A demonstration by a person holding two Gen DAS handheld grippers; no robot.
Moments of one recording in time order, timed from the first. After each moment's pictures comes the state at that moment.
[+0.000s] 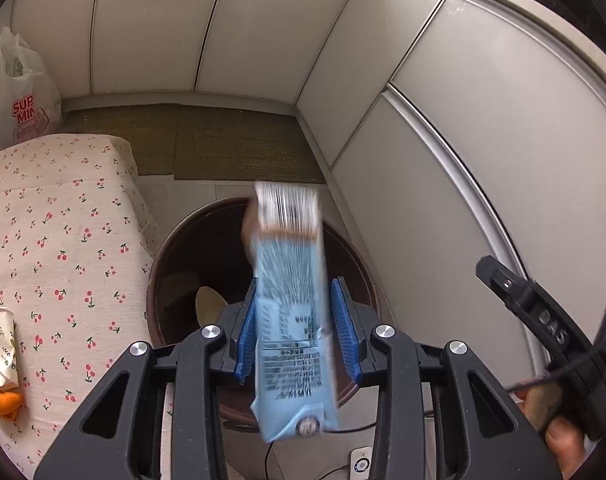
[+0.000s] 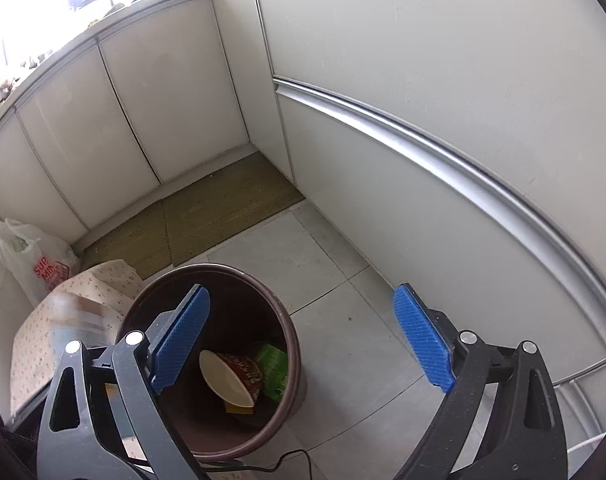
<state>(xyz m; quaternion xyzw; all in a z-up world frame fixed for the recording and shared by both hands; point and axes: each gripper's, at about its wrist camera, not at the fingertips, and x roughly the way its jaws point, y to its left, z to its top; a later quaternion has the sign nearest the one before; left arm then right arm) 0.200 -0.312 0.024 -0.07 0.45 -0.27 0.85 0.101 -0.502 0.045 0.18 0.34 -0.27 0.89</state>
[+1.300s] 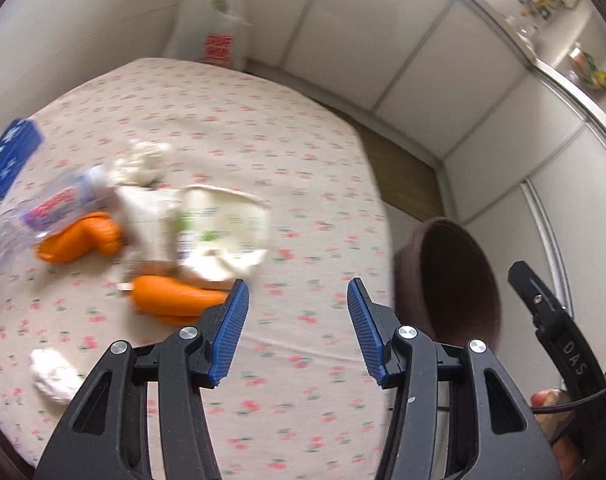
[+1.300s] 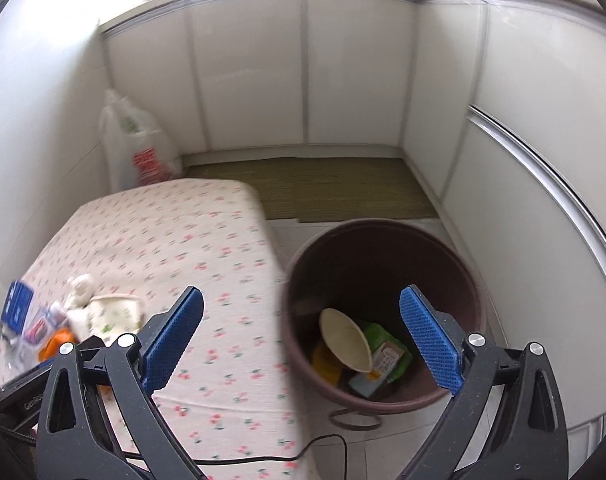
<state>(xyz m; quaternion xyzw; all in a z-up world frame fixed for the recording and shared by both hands) 0.131 -0.066 -0.011 -0.20 0.46 -0.04 0.87 0.132 -0.288 0.037 0.01 0.35 -0.06 0.93</state>
